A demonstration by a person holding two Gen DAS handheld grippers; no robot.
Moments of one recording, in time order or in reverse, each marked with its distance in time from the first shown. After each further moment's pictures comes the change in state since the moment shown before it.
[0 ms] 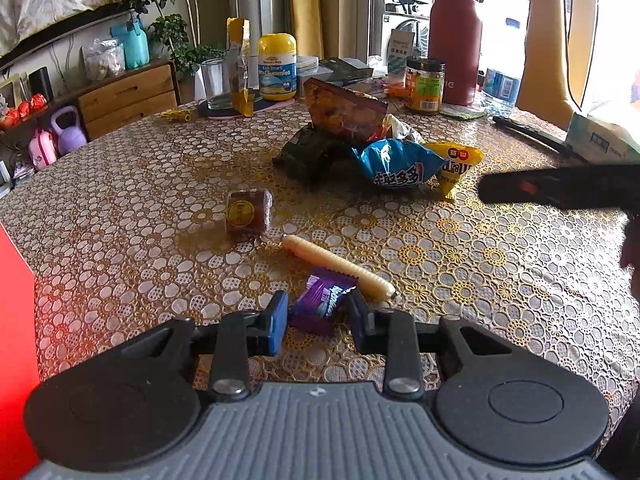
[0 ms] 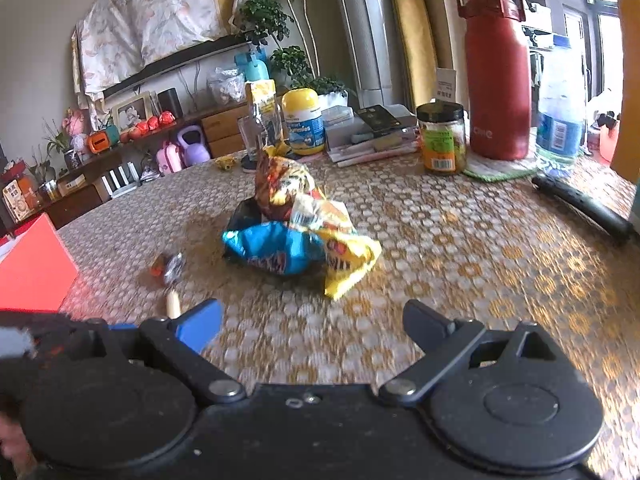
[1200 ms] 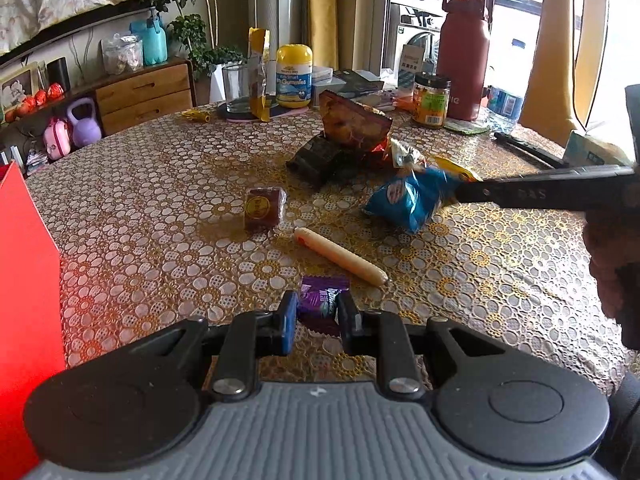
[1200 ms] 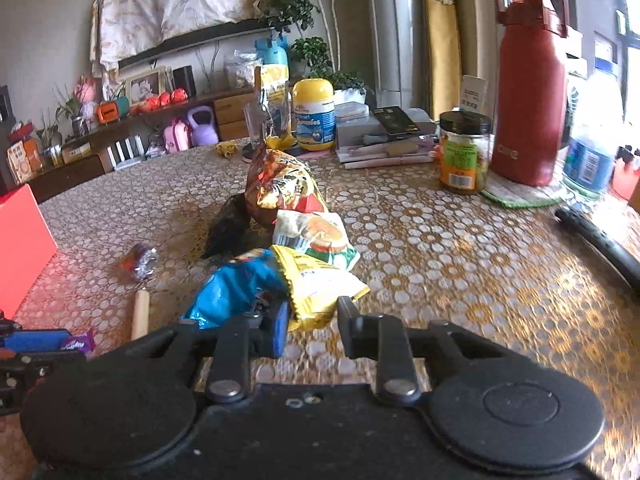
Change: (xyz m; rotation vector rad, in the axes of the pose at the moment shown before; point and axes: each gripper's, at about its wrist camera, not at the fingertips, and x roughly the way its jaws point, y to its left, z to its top) left arm -0.034 0.001 -0.008 -0.061 -0.016 0.010; right arm 0.024 -0.008 0.010 -0.107 0.018 0.012
